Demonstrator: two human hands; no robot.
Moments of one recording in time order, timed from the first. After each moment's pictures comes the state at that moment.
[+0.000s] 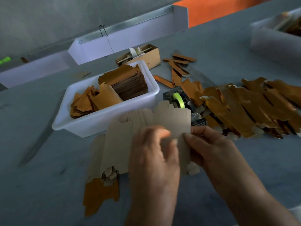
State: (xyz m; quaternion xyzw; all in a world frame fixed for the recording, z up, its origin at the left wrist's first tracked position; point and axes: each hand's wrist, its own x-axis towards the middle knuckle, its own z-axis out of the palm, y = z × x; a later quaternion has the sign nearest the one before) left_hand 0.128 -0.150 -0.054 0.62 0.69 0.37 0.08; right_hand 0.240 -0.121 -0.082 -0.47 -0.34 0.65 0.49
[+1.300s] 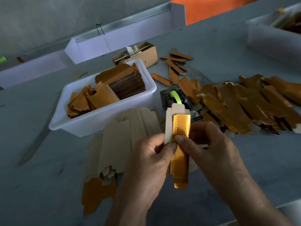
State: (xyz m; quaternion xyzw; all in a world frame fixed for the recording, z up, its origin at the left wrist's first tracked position) left_hand 0.112 -0.147 -0.053 0.56 0.59 0.38 0.44; right_hand 0.245 -0.131 -0.083 -0.57 -0.54 0.43 0.44
